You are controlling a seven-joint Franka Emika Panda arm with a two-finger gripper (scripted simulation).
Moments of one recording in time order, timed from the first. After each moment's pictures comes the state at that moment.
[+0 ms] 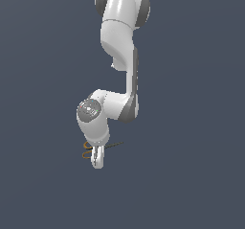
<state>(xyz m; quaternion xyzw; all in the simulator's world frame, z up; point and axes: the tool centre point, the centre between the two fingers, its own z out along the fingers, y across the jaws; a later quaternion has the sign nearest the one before) 0.092 -0.094 0.042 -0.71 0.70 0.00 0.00</state>
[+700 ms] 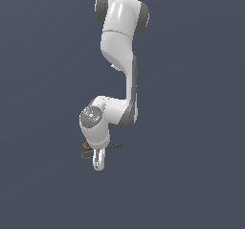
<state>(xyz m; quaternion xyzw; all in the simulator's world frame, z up) 0.092 -0.094 0.010 -0.71 0.70 0.00 0.00</state>
